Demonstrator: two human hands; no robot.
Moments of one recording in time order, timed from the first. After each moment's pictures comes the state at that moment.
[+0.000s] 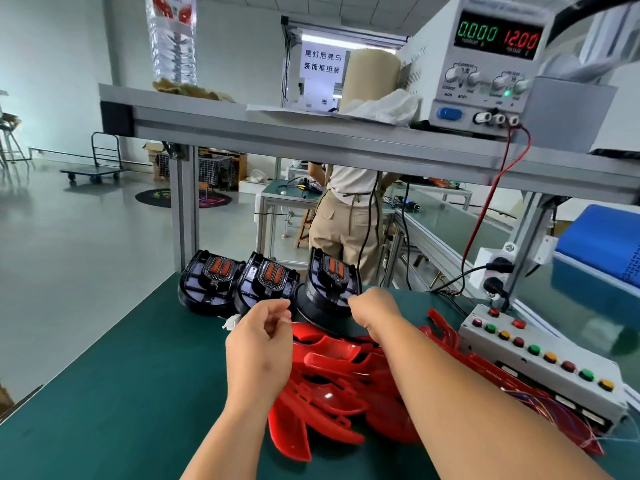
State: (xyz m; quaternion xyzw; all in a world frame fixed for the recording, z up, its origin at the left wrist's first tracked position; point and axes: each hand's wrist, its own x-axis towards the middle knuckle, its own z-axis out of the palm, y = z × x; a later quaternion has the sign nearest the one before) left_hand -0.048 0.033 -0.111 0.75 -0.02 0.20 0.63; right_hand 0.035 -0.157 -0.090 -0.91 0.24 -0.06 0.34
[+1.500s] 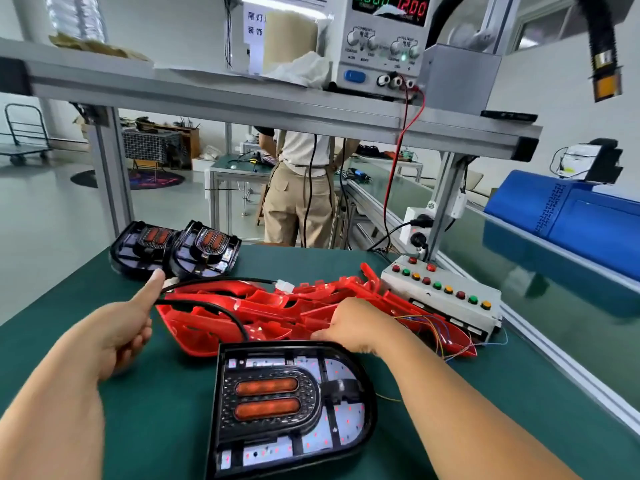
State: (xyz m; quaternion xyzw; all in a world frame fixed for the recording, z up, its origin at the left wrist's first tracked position) left_hand -0.065 0.104 -0.090 0.76 0.20 -0.11 0.61; right_hand -0.123 -0.195 -0.083 -0.99 0.06 0.08 0.13
